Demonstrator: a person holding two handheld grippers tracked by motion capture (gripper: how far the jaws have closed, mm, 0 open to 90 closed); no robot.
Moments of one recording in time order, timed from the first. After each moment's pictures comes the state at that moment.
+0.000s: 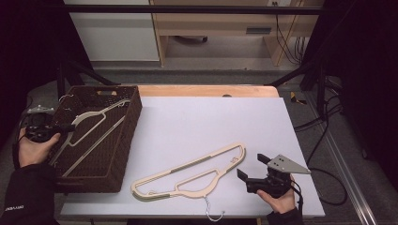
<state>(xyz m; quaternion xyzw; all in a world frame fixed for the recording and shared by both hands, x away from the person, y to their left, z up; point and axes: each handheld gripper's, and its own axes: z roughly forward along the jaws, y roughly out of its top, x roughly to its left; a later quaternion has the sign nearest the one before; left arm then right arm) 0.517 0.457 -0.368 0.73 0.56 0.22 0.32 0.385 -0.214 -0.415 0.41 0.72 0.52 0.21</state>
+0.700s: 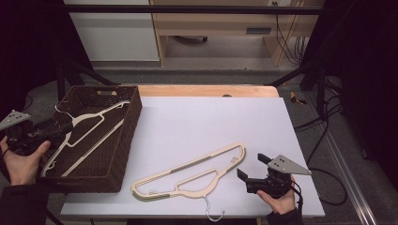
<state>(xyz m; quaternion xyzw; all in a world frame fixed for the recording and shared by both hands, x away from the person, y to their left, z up) 0.449 0.425 -0.329 0.66 0.50 0.30 0.47 0.382 -0.212 -0.412 0.41 0.72 0.52 0.22</state>
